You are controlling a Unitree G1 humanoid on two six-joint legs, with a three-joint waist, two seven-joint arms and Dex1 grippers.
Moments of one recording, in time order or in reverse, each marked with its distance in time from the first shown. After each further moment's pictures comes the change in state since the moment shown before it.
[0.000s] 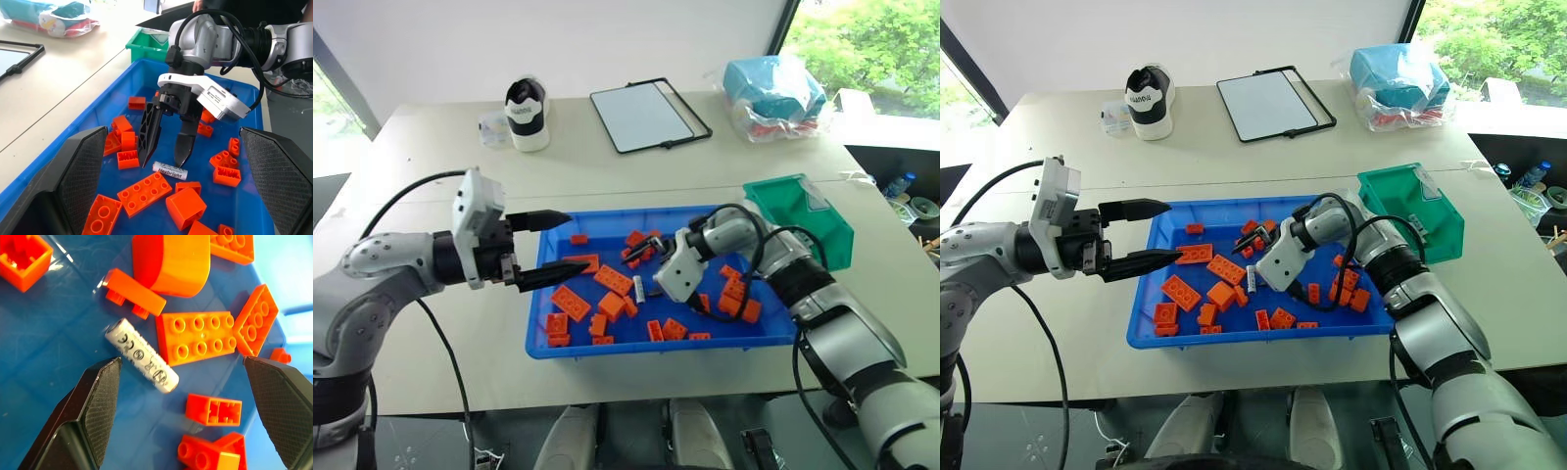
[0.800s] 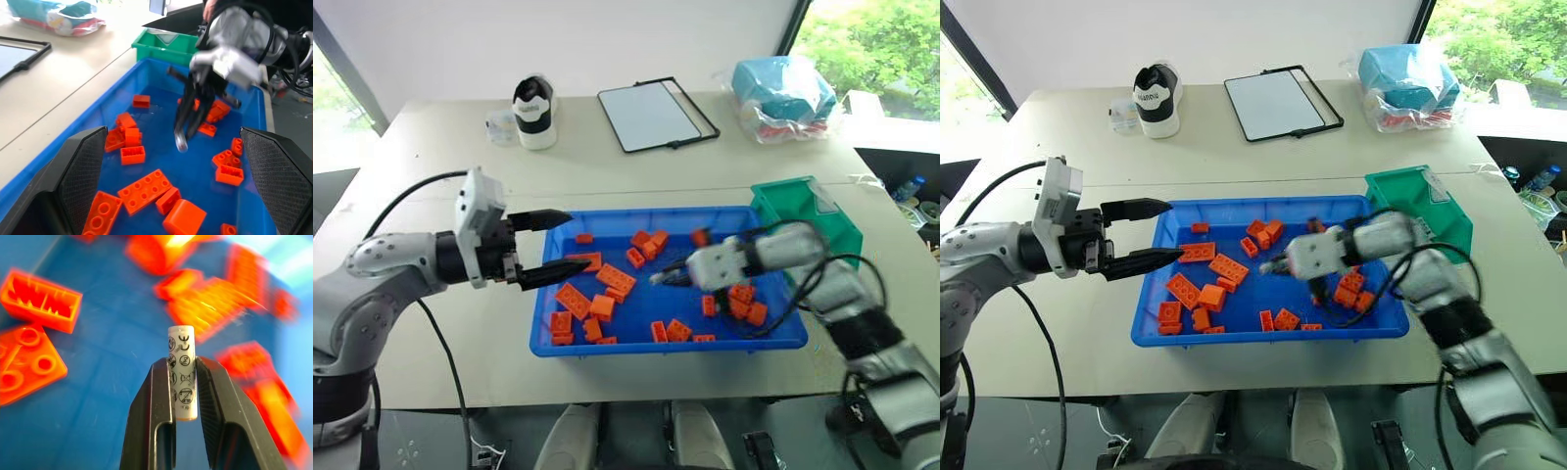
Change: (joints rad) left arm -0.001 -0.015 -0.016 0.008 0.002 -0.004 -0.010; right arm 0.414 -0.264 -0.341 -0.732 0.347 0.904 -0.076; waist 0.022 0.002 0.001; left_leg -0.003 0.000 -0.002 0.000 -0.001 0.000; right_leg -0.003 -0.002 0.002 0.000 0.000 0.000
